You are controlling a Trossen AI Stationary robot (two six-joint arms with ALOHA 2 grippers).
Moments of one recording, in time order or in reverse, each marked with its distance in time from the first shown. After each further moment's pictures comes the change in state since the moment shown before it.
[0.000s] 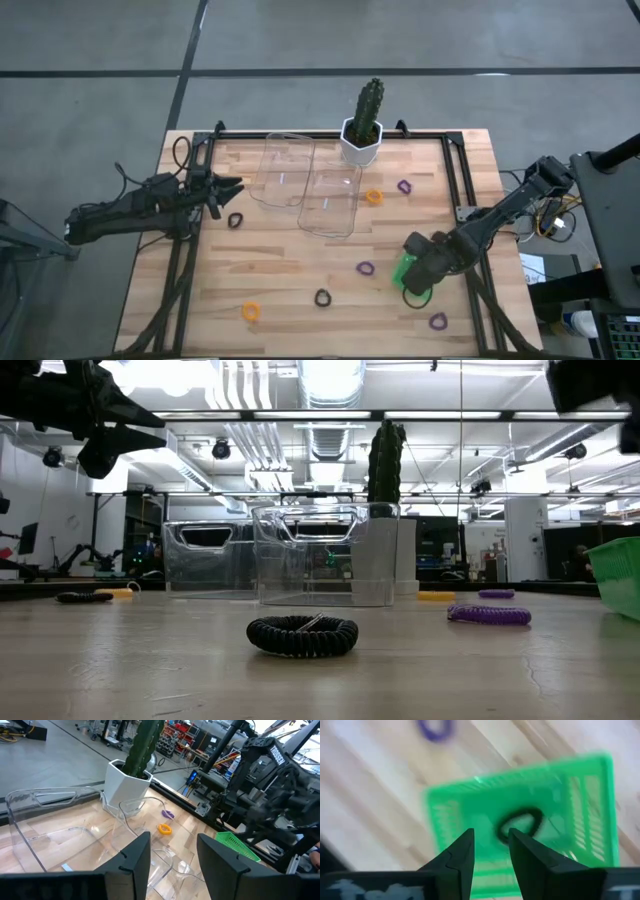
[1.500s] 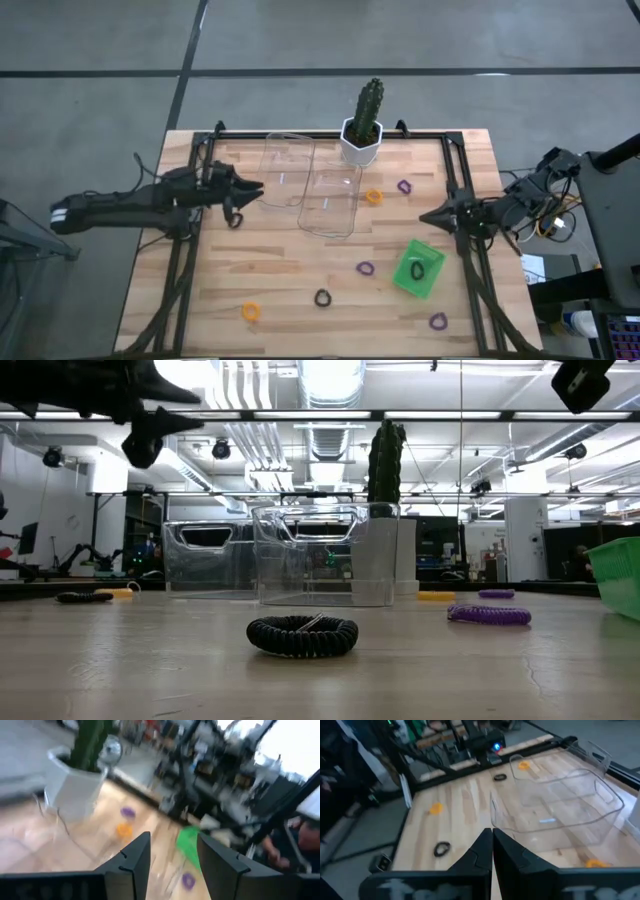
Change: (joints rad) left arm -0.001 0.322 0.071 0.289 0.203 -0.041; right arm 0.008 -0.832 -0.271 0.396 0.476 -0.807
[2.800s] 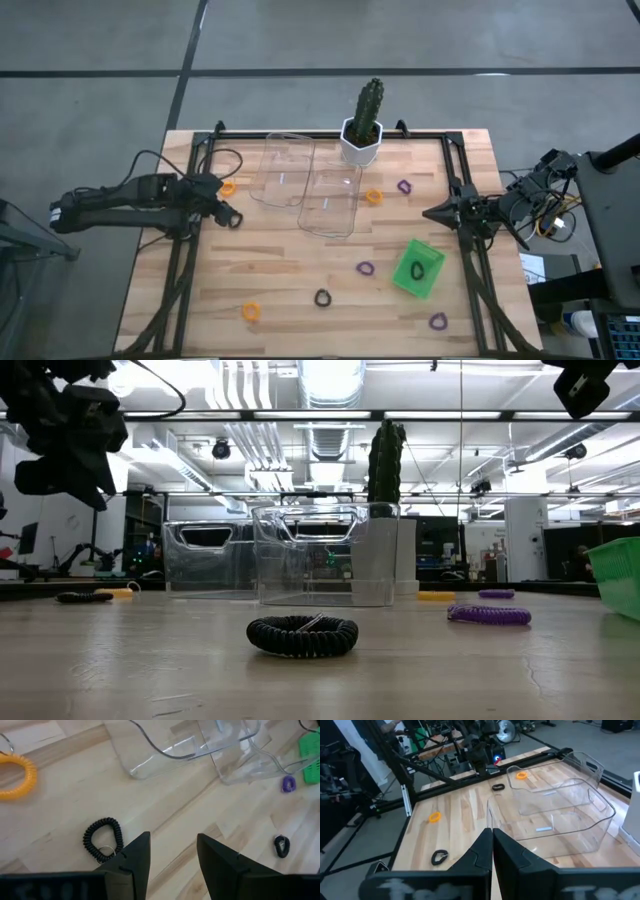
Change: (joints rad) left arm 0.000 0.045 0.179 -0.960 -0.026 -0.354; right arm 0.000 -0.073 -0.037 0.013 0.026 -0.041
